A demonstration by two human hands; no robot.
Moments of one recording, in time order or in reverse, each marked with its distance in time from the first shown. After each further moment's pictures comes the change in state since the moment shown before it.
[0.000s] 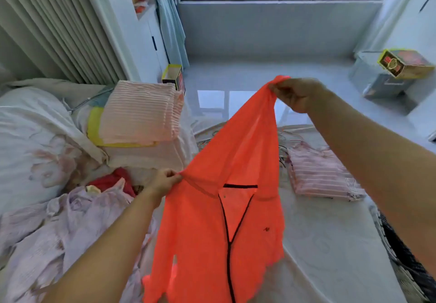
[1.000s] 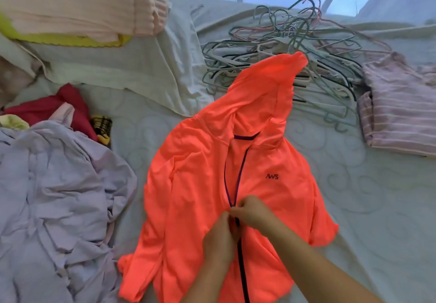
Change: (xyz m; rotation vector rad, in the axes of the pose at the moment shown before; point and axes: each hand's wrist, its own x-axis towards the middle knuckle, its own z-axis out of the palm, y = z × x) left_hand 0.051 -0.290 0.197 0.457 -0.168 -0.167; right_hand 0.059 0.501 -0.027 -1.205 -0.317 0.630
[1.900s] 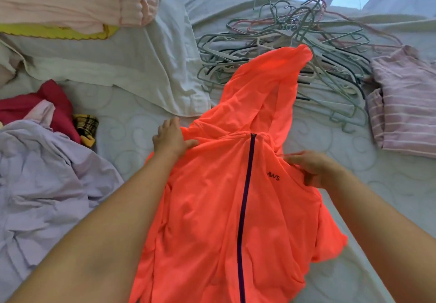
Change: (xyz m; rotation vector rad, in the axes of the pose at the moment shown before) left_hand 0.169 0.040 -0.157 0.335 0.299 -0.010; right_hand 0.062 0.039 -0.138 0.579 0.104 0.082
